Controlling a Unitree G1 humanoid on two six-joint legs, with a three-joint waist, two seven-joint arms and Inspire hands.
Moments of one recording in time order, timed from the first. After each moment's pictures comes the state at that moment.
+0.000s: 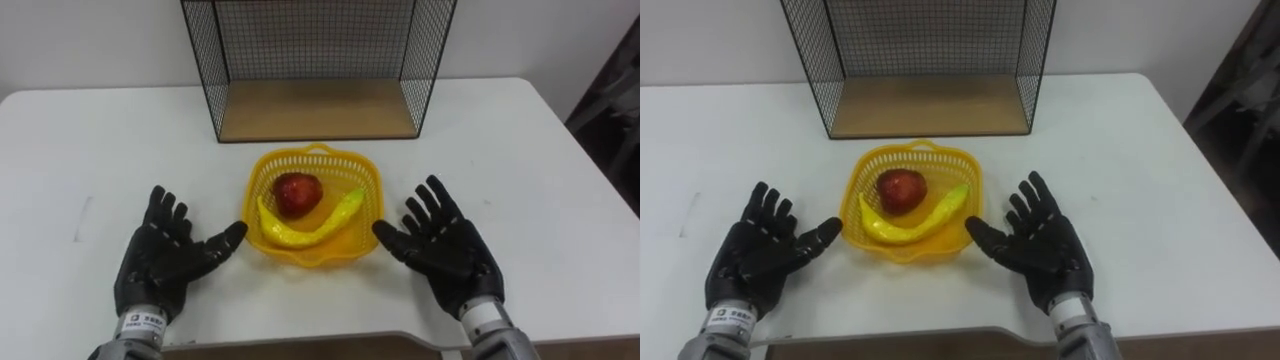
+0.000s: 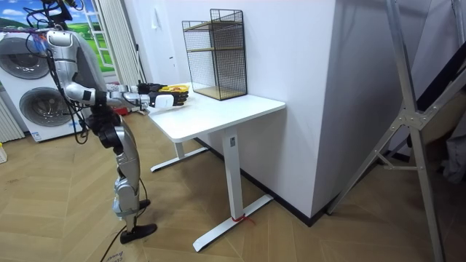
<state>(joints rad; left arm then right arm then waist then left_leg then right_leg) 0.25 0.21 -0.09 0.19 -0.71 -0.23 -0.06 0.24 -0.19 0.13 0.15 0.71 -0.13 0.13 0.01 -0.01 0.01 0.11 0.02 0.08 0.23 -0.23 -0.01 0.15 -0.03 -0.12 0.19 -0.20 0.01</state>
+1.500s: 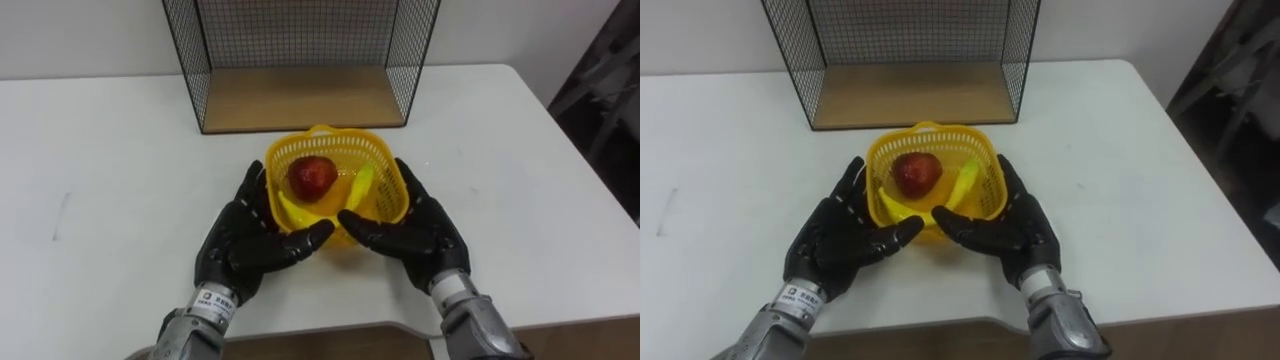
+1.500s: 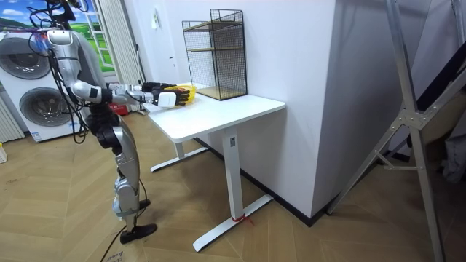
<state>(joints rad) 0.17 0.17 -0.31 0.14 -0.72 -0.17 -0.12 0.10 -0.19 0.26 0.23 0.60 -0.13 0.05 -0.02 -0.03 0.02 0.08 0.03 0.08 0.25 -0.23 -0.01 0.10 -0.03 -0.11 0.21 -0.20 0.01</state>
